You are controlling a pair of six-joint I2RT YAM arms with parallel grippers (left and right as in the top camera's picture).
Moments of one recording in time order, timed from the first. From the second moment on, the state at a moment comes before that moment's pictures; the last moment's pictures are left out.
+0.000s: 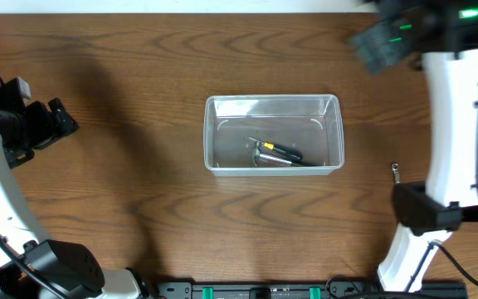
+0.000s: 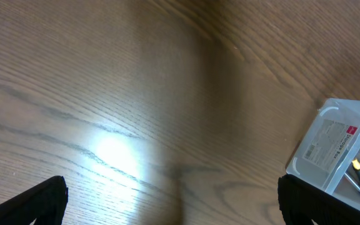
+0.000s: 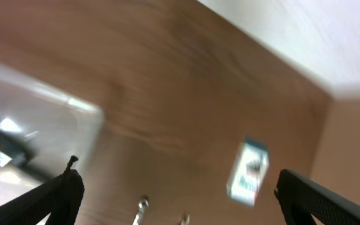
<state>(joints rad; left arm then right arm) 0.55 1.61 1.69 -1.42 0.24 0.05 0.08 2.03 2.65 -1.64 0.21 -0.33</state>
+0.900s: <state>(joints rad) 0.55 1.61 1.69 -1.42 0.24 0.05 -0.51 2.31 2.65 -1.43 -0.01 -0.35</state>
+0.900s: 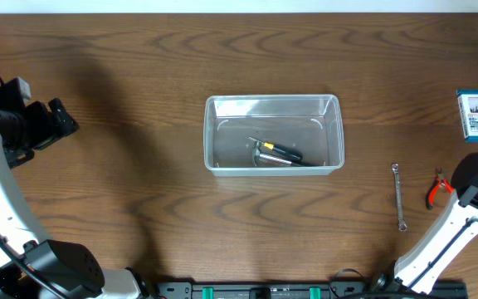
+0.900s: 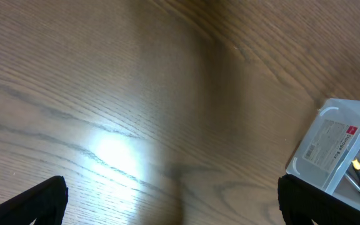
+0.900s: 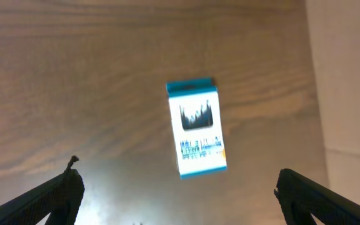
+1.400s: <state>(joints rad) 0.55 1.61 1.69 -1.42 0.24 0.05 -0.51 2.46 2.65 -1.42 -0.03 -0.38</state>
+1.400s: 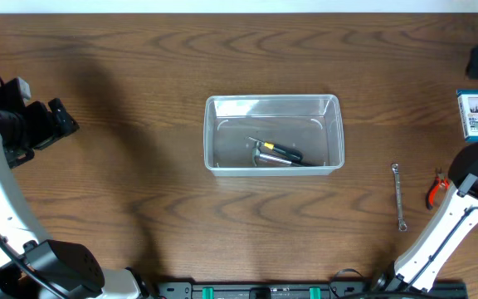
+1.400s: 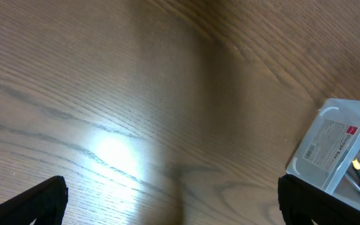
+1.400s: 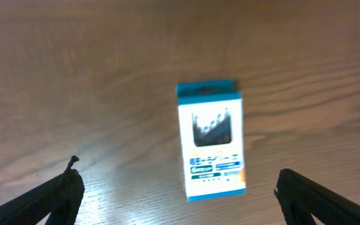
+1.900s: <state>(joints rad) 0.55 1.61 1.69 -1.42 0.24 0.05 -0.58 2.56 2.65 -1.46 -0.01 -0.38</state>
